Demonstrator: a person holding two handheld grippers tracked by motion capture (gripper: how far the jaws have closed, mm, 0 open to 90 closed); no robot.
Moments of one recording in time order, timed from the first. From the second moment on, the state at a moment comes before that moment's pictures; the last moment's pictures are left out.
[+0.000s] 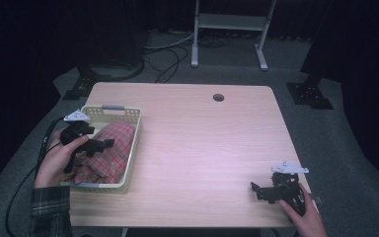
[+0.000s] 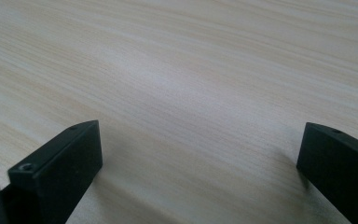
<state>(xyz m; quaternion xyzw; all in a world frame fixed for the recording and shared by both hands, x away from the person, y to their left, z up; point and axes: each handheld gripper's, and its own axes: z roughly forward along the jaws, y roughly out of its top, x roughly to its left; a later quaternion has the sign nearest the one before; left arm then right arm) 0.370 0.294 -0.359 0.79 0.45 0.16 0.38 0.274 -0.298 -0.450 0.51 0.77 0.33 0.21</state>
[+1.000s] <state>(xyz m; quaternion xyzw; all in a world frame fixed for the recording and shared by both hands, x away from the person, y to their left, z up) 0.378 0.286 -0.377 0.81 0.46 0.14 0.33 0.274 -0.298 -0.450 0.51 0.77 0.33 0.21</state>
